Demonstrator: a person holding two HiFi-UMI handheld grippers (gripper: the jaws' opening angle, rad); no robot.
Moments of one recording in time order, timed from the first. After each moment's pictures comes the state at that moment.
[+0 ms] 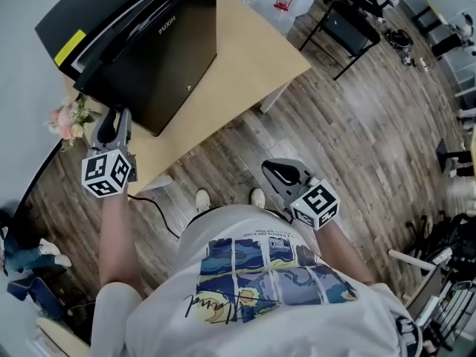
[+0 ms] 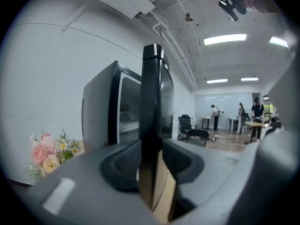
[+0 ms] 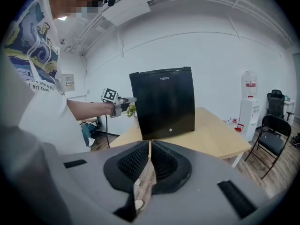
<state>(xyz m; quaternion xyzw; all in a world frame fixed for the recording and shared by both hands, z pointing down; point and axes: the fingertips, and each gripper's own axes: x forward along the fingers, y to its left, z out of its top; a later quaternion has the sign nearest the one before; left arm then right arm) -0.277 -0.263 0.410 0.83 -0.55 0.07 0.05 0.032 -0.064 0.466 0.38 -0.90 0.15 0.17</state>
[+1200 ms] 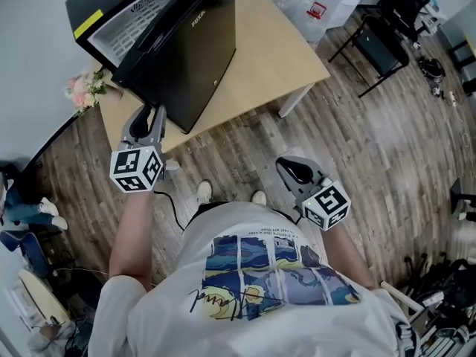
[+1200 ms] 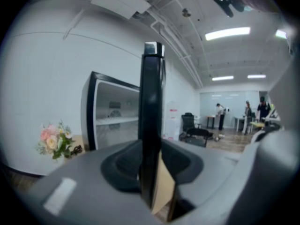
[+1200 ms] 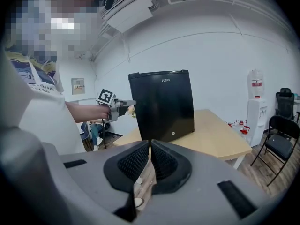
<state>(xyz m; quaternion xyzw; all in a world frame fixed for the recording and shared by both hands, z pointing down) -0.182 -0.194 0.409 0.81 -0.58 0.09 0.07 0.101 -0.061 0.469 0.33 -0.92 0.14 0.14</state>
